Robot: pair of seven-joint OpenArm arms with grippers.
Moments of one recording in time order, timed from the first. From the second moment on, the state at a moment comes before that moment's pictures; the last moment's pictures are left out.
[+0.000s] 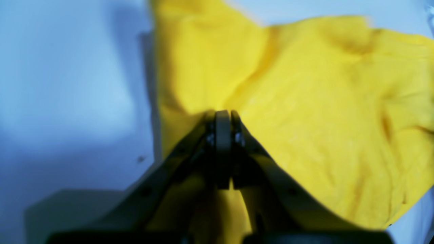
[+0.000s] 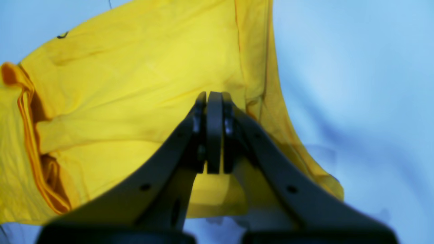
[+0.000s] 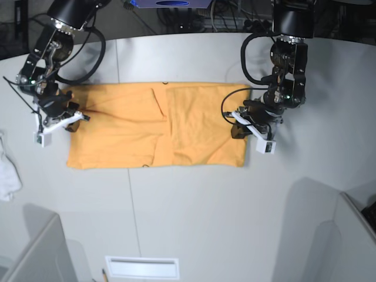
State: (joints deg) left arm 3.8 -11.6 1.4 83.3 -32.7 -12.8 37.1; right arm -4.8 2.9 30.0 98.6 22.5 14.4 -60.2
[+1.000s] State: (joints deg) left arm -7.3 -12.0 1.1 71.1 -33.2 -13.0 36.4; right arm -2.5 2.9 30.0 93.0 22.3 14.2 -60.1
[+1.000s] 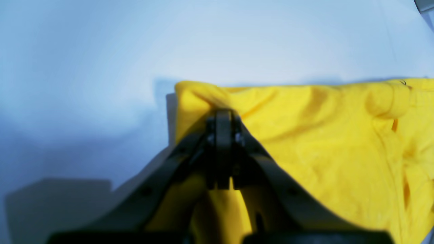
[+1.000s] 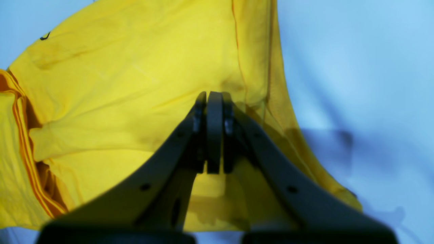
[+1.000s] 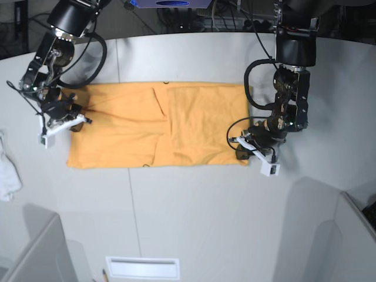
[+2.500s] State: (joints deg) left arm 23.1 -11.6 -28.8 103.1 -32.5 -28.4 36.9; right arm 5.7 14.9 24.0 67.4 46.4 18.5 -67.9
